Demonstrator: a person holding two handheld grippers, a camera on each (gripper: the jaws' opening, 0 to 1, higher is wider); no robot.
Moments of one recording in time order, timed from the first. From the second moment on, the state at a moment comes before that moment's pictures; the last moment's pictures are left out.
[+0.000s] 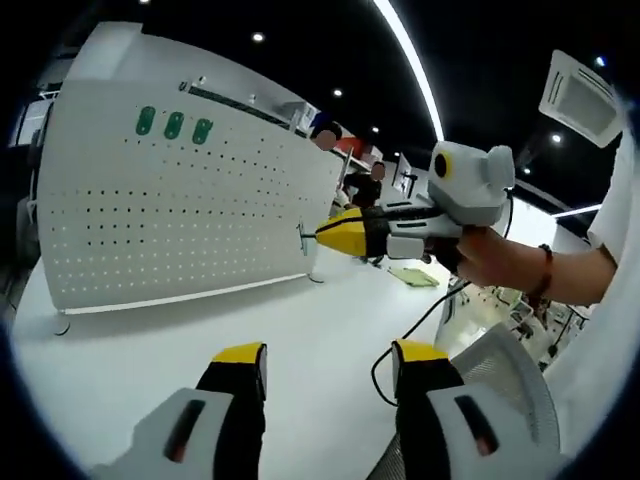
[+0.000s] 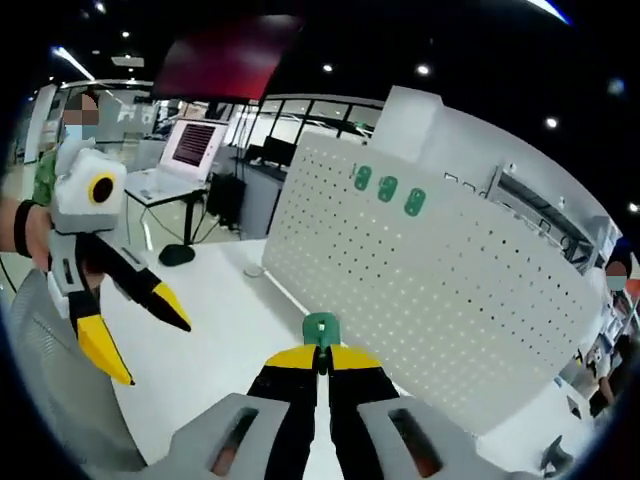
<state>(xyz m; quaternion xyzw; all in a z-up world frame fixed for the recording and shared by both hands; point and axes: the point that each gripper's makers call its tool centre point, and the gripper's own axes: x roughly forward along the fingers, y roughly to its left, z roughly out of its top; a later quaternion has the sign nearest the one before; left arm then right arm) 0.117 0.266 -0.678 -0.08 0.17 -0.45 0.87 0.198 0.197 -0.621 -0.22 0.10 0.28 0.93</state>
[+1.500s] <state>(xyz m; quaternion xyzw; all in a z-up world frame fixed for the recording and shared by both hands) 0.119 0.326 -0.677 0.03 0.12 -0.34 0.93 0.284 0.183 -0.548 -0.07 0.04 0.17 0.98</state>
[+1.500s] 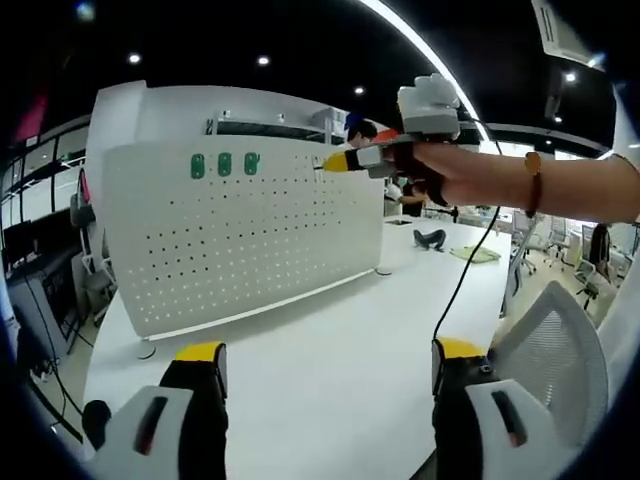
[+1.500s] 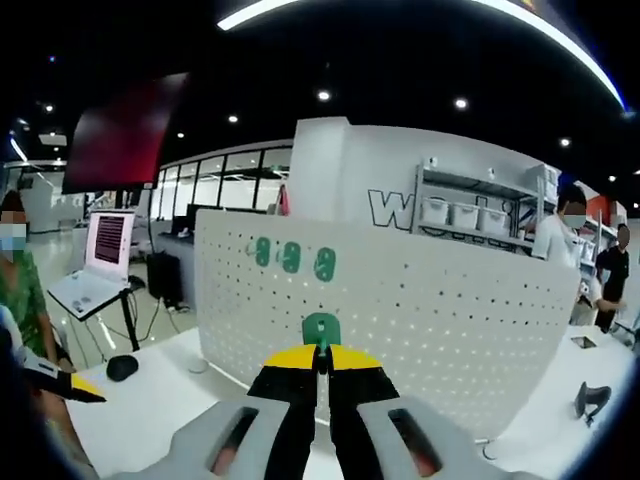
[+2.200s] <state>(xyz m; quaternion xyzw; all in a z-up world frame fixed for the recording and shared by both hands) 0.120 0.320 -0.676 0.05 0.13 -0.35 0.93 0.312 0.176 -0.530 -0.01 0.03 0.14 0.99</state>
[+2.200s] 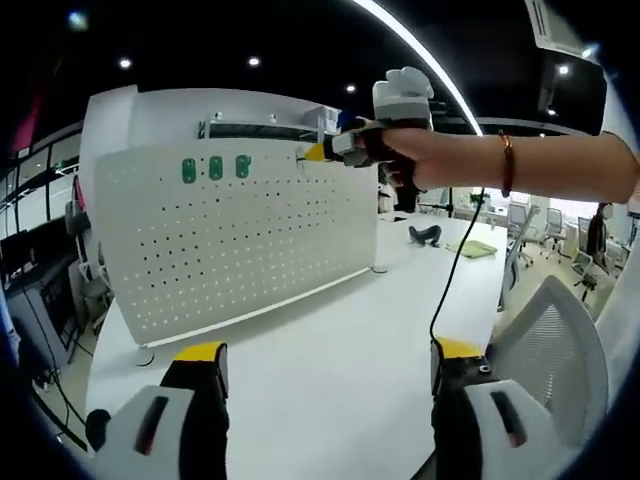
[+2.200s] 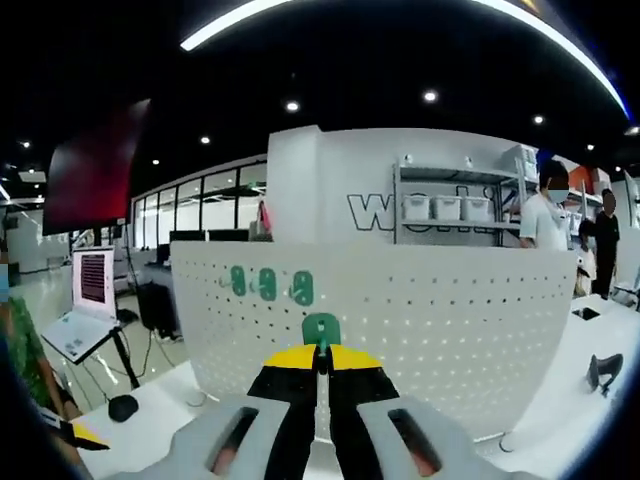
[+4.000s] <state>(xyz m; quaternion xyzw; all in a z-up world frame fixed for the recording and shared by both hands) 0.138 0.342 -0.686 0.05 0.14 -0.36 0.92 0.383 0.175 -0.511 0.04 0.02 0.09 1.00</state>
